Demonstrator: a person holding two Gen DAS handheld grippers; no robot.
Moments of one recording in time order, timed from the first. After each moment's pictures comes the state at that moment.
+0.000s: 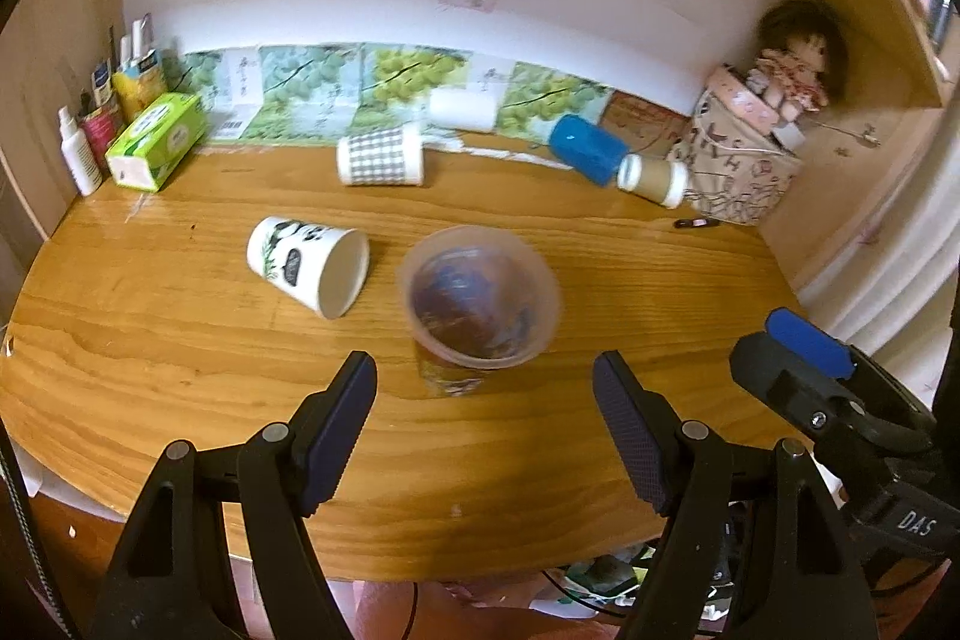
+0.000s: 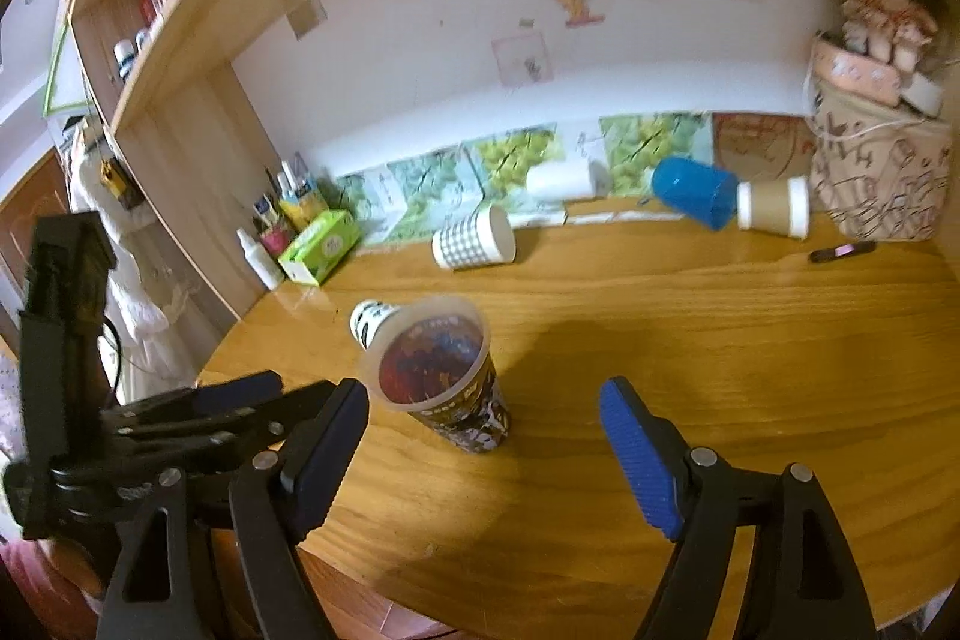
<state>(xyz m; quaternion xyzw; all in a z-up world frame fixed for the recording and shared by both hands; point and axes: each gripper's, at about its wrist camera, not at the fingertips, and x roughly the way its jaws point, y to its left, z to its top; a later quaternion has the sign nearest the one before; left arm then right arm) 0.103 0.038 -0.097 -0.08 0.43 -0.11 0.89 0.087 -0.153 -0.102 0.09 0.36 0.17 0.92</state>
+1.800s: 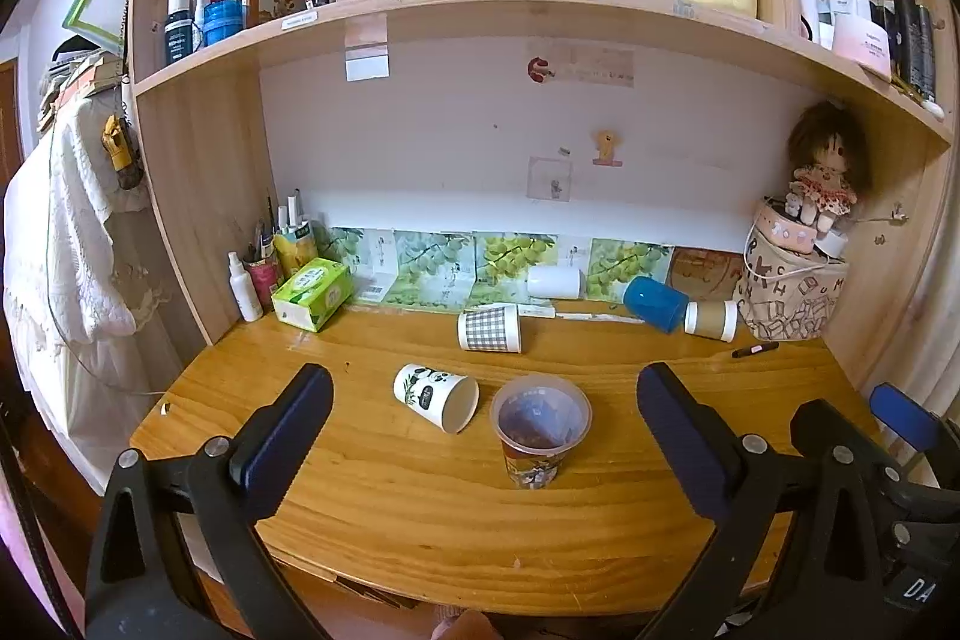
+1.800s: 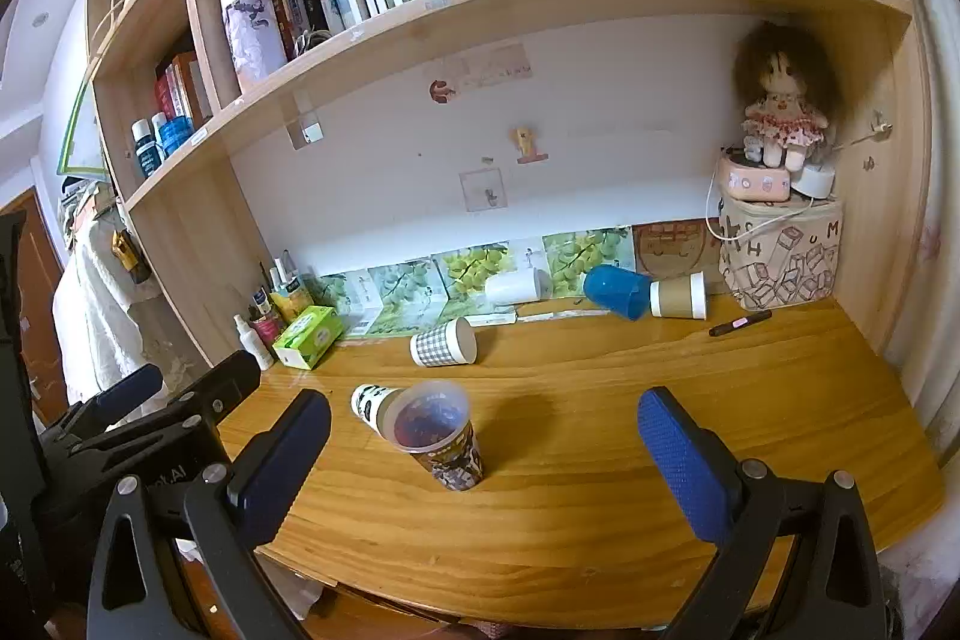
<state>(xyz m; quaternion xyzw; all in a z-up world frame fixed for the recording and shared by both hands) 0.006 0.022 -0.004 -0.01 0.24 0.05 0.97 0.003 -0.172 -0.026 0.09 0.26 0.10 0.96</state>
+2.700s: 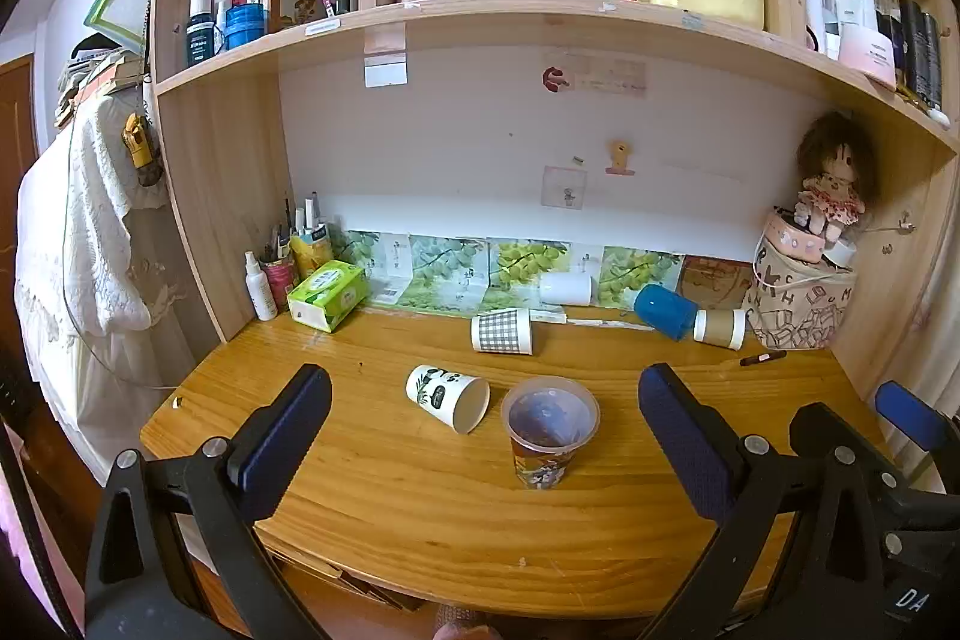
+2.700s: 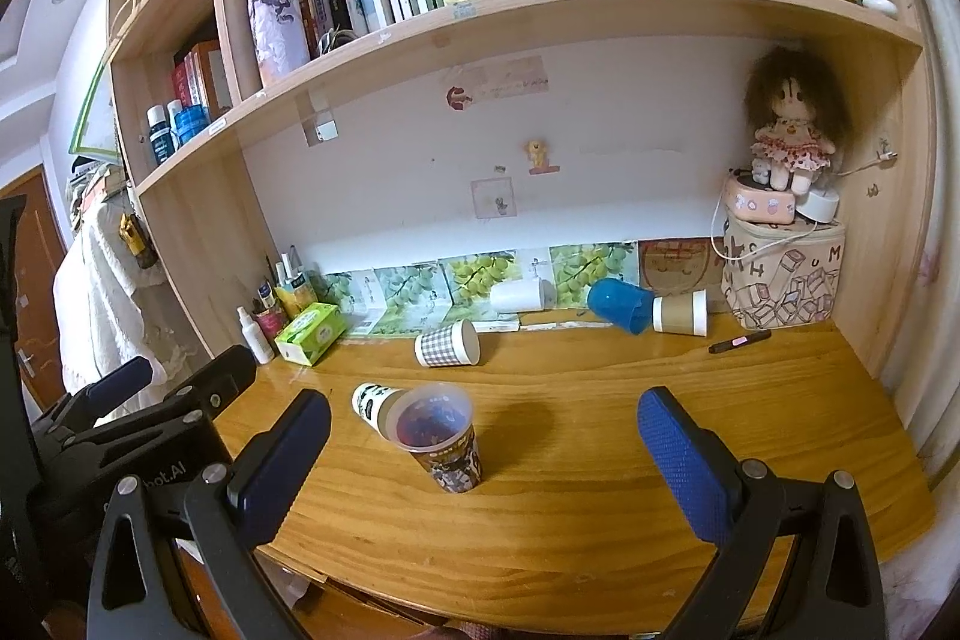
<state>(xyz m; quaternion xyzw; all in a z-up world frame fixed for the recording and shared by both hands) -0.006 0.022 -0.004 -0.02 0.23 0.07 0.97 -0.003 -0.168 -0.022 0.07 0.25 0.11 0.96</state>
